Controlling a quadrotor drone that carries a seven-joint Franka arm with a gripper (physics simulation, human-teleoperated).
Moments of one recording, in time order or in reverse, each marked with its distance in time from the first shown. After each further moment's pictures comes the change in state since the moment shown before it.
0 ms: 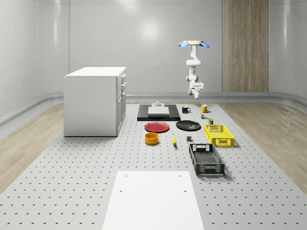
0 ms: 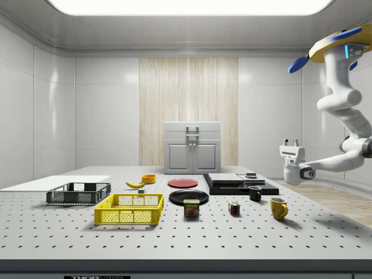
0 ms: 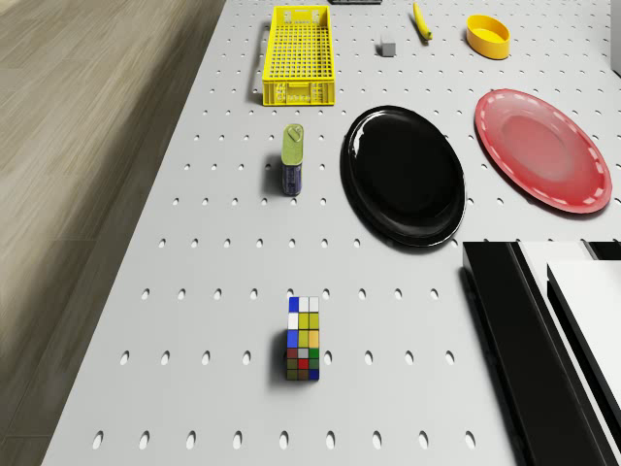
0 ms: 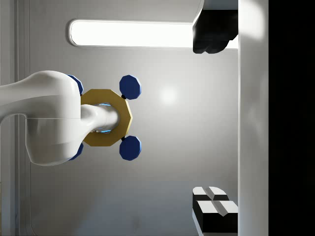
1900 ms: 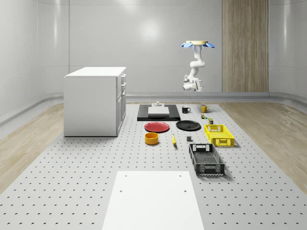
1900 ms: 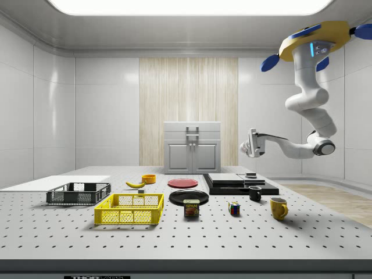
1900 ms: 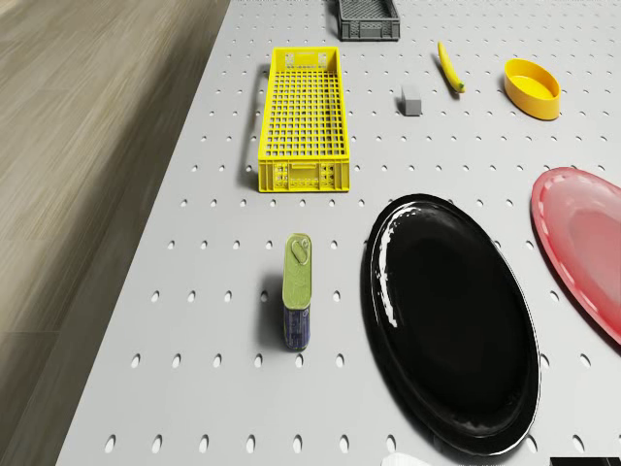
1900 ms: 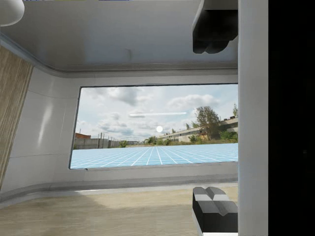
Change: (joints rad) arm -0.260 -0.099 0.689 -0.385 -1.054 0.056 0.204
